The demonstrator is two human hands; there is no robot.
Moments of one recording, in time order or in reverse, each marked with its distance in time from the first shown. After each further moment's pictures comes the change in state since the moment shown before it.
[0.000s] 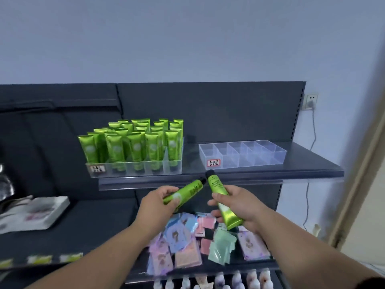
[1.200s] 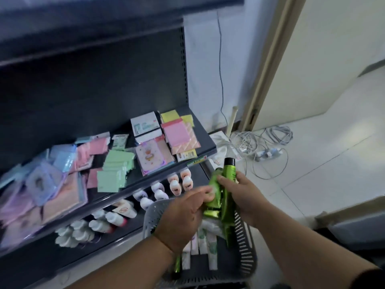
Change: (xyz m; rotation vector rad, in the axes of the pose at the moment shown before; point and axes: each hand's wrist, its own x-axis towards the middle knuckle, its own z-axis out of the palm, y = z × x) left_hand -0.084 -0.045 0.482 -0.089 -0.579 0.540; right_hand -0.001 0.318 -0.339 0.357 0.551 0.328
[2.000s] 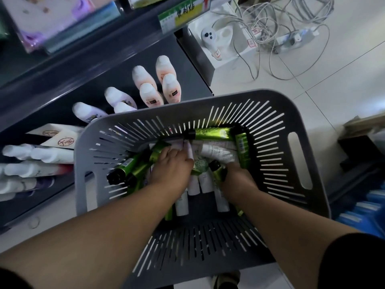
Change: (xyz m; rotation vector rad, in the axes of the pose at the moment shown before) left_hand -0.079 -0.261 0.195 0.853 -0.828 -0.138; right_hand 0.169 0.304 -0.029 -1.157 0.134 0.451
